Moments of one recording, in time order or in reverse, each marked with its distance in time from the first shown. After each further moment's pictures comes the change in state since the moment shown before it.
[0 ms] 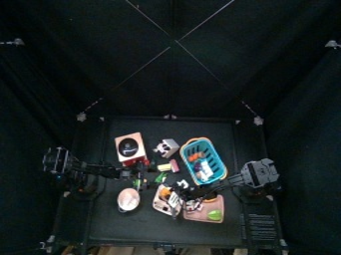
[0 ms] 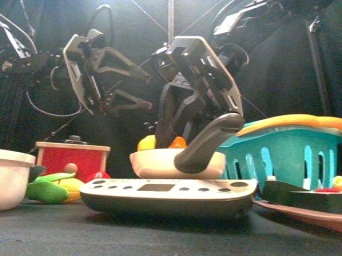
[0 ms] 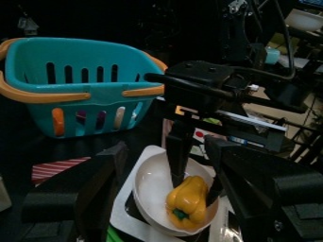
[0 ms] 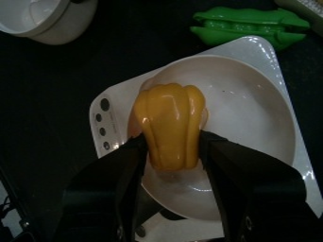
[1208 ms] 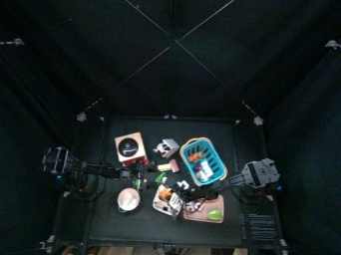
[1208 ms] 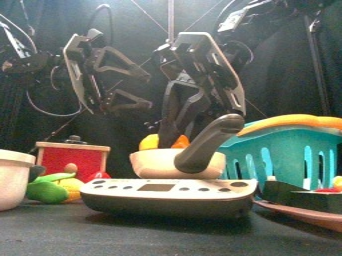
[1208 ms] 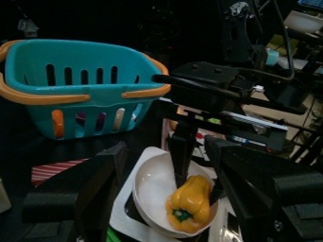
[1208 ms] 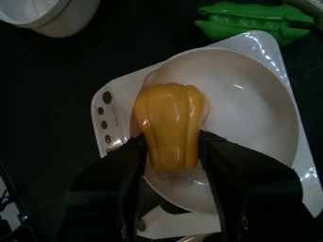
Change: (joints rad) left arm -0.002 -0.002 0.000 0.000 -0.006 -0.002; right arm 0.012 -0.008 0.009 -0.011 0.000 0.000
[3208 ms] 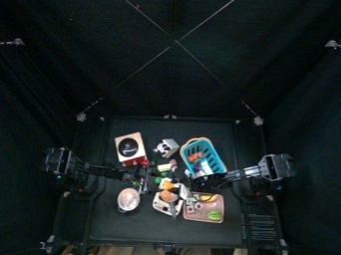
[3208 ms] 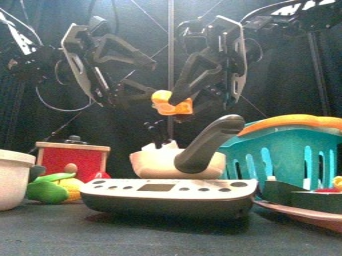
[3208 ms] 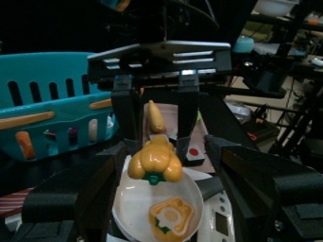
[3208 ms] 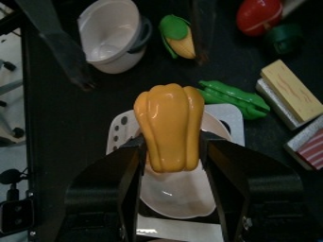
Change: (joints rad) left arm -0.021 0.025 -0.046 0.110 -0.002 0.002; right arm -0.123 -0.222 0.202 -0.290 -0.291 -0.012
